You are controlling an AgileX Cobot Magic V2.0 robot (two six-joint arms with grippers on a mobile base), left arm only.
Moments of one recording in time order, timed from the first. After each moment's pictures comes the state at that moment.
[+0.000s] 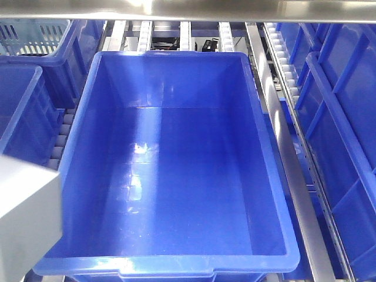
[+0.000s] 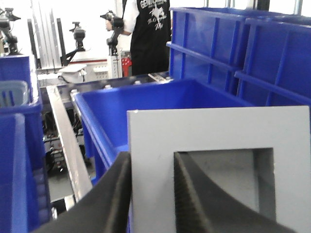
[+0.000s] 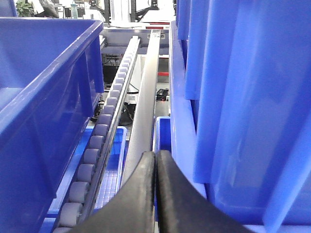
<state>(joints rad) -0.48 0.12 -0.32 0.19 0.25 -0.21</state>
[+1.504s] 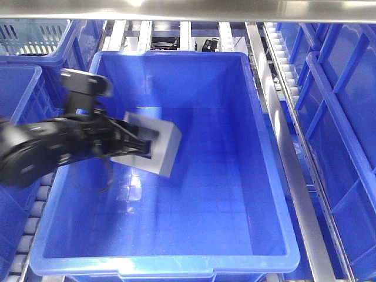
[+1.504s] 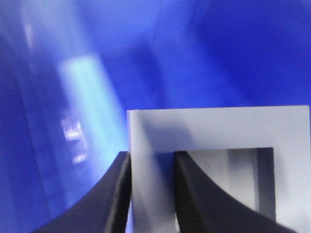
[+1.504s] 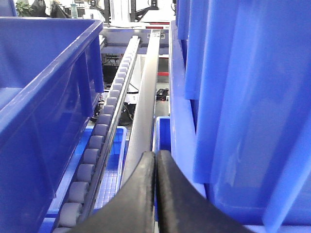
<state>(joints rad) -0.48 1.53 -1.00 0.18 0.17 -0.34</state>
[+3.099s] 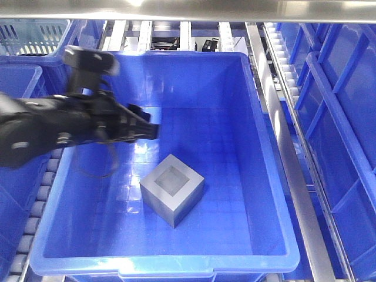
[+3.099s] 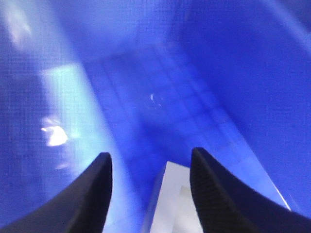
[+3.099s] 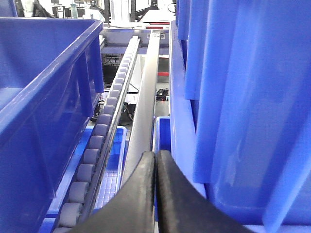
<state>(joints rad) -0.54 1.41 -1.07 0.13 0.33 -0.29</state>
